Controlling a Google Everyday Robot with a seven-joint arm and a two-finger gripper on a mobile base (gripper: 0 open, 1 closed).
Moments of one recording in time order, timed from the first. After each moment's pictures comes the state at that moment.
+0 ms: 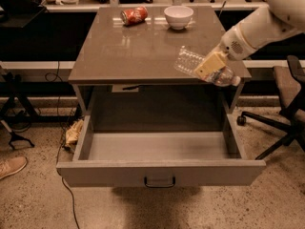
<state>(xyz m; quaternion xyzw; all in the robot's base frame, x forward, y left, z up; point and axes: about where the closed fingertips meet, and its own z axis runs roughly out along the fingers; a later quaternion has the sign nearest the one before) 0.659 -0.167 0.868 -0.45 0.83 0.15 0.30</state>
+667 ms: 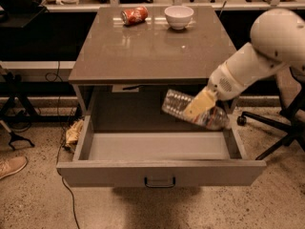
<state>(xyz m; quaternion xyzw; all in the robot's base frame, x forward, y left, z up) 0.552 -0.135 0.804 -0.43 0.86 0.21 0.18</state>
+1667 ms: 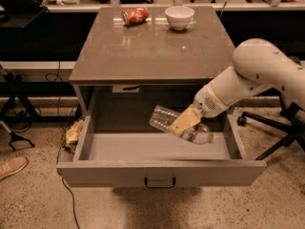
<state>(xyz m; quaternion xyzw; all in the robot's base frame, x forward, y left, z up) 0.532 -0.096 0.752 -0.42 0.85 0.26 0.16</state>
